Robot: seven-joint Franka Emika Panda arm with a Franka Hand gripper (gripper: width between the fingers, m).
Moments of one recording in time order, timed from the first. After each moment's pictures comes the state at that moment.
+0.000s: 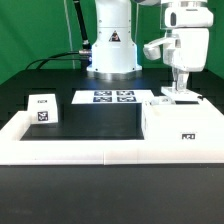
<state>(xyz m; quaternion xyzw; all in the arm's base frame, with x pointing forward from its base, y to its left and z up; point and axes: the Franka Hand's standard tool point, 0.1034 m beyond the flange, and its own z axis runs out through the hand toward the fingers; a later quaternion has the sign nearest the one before) 0.450 0.108 0.053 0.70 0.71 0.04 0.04</state>
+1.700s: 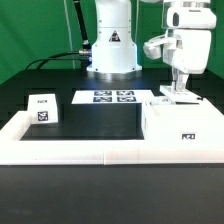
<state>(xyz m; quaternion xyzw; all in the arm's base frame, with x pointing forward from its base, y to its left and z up) 0.454 0.109 0.055 0.70 0.71 0.02 0.04</state>
